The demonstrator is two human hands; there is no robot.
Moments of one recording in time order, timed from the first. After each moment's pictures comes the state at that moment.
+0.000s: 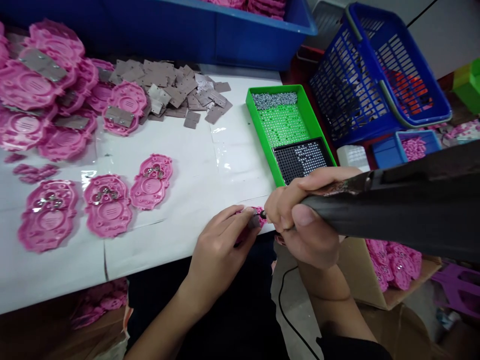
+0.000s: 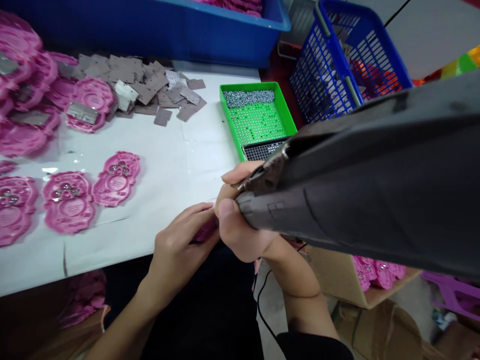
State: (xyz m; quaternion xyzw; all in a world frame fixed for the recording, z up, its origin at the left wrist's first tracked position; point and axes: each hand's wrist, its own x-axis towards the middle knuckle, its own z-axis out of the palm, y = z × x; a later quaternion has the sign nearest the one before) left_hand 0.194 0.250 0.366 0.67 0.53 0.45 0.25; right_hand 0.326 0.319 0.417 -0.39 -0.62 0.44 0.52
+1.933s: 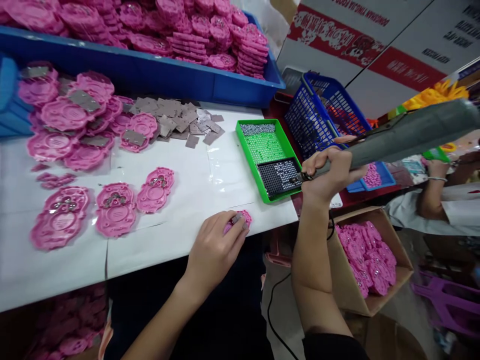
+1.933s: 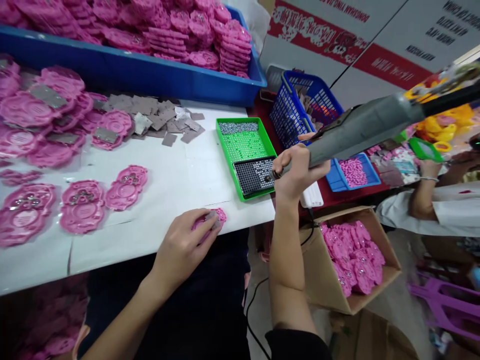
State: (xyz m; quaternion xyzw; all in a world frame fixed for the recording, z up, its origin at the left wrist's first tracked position) left_hand 0.200 0.246 0.353 0.74 0.51 0.42 0.11; right_hand 0.377 0.406 0.443 -0.41 -0.47 0.23 0.74
